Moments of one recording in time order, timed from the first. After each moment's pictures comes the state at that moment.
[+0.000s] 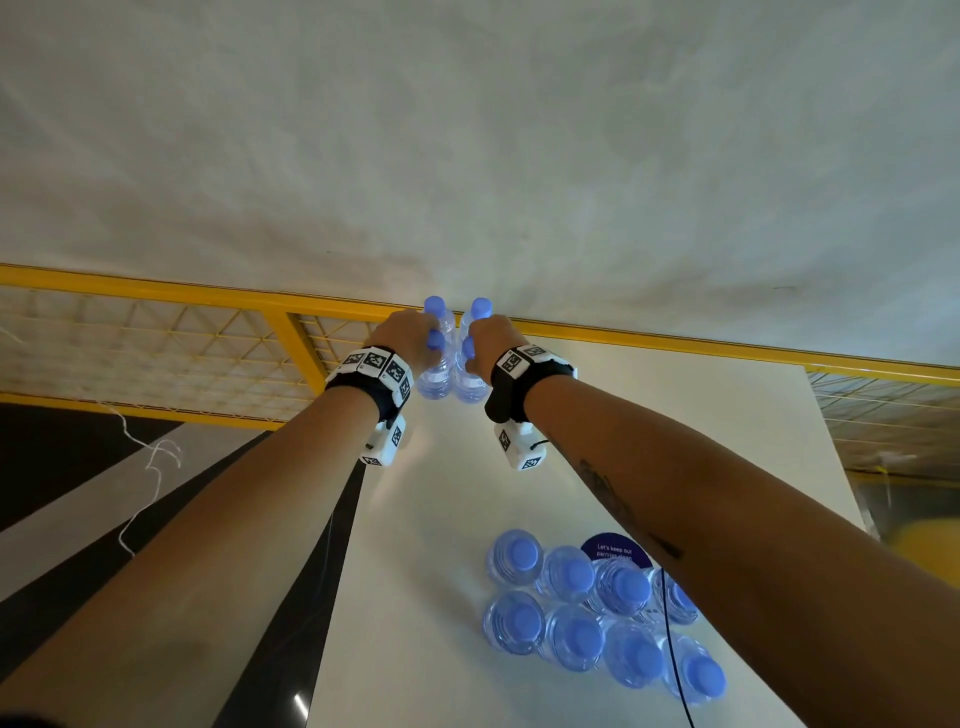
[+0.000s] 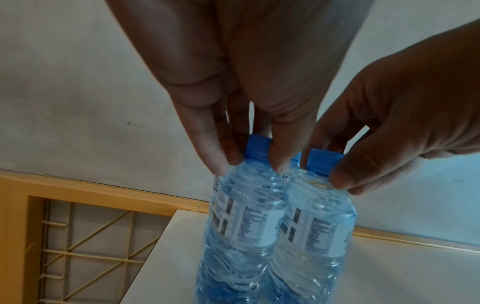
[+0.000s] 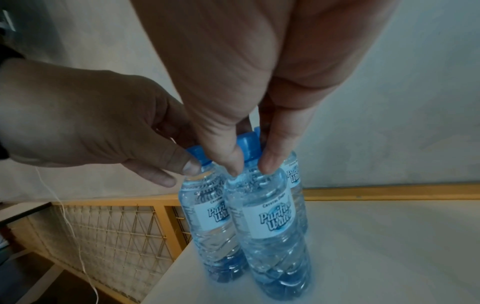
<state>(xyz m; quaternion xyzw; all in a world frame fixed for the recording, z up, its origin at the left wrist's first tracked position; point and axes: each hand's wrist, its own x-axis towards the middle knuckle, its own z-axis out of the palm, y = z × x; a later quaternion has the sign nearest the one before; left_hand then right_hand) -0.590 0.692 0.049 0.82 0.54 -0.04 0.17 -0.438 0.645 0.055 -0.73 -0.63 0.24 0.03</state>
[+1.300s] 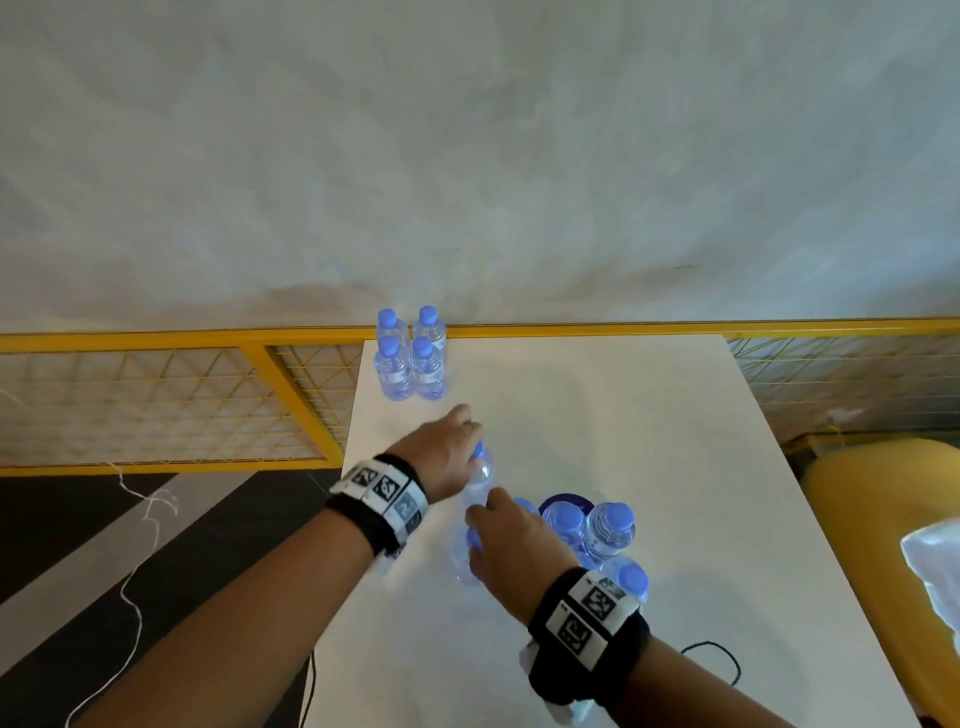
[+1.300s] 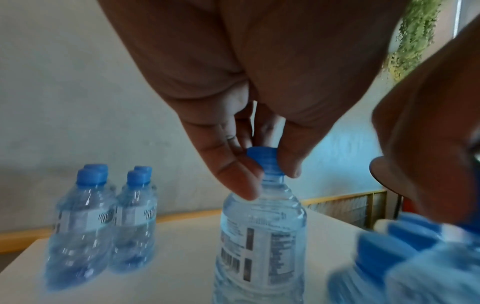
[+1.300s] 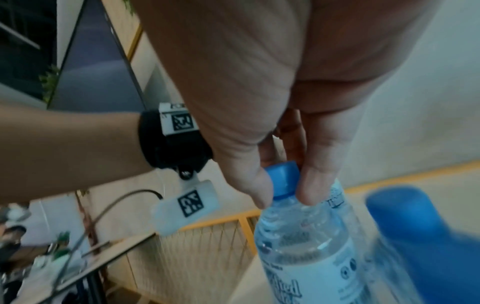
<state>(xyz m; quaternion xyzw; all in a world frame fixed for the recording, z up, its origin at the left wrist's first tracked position) -0.556 0.475 0.098 0.91 0.36 -0.06 0.22 -0.460 0.319 0.099 -0.70 -0.68 0.21 0.04</state>
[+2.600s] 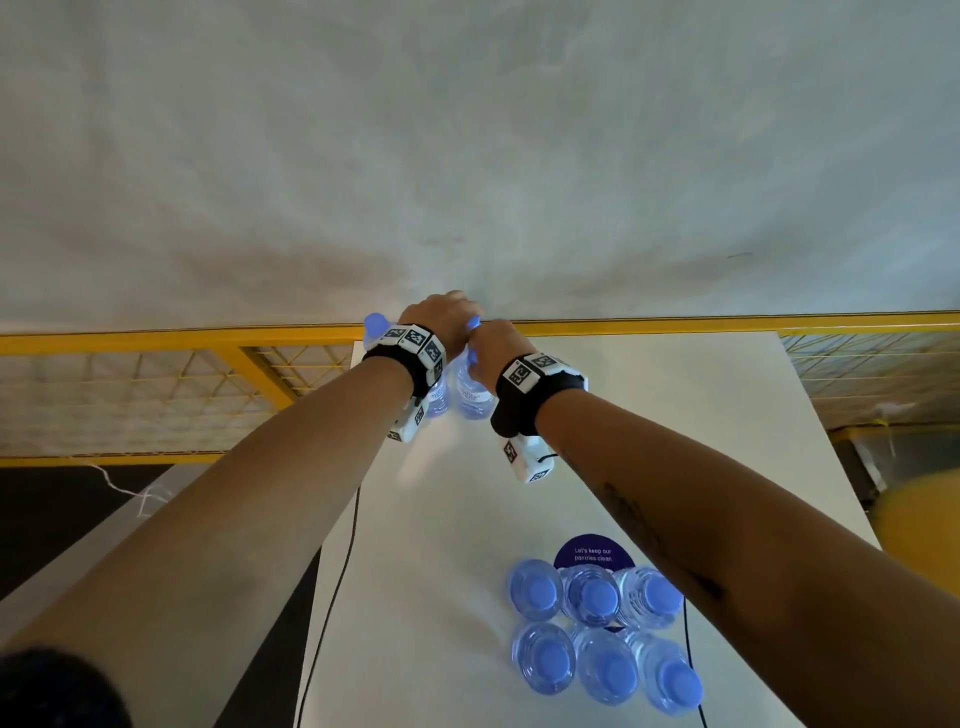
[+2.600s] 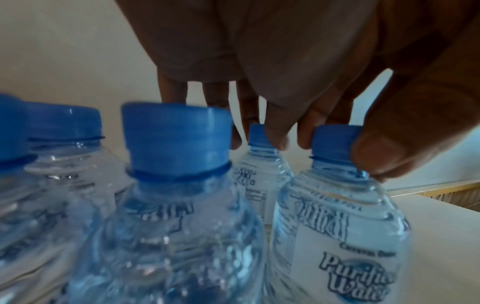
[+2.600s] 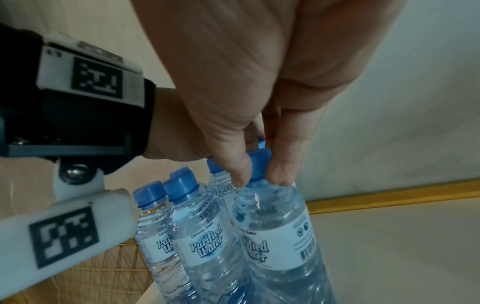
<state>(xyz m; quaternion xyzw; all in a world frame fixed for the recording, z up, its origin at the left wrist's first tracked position) -0.463 0.721 0.040 0.91 0.41 -0.05 0.09 -0.366 0.634 0.049 -0.73 -0.66 0.15 -0.01</state>
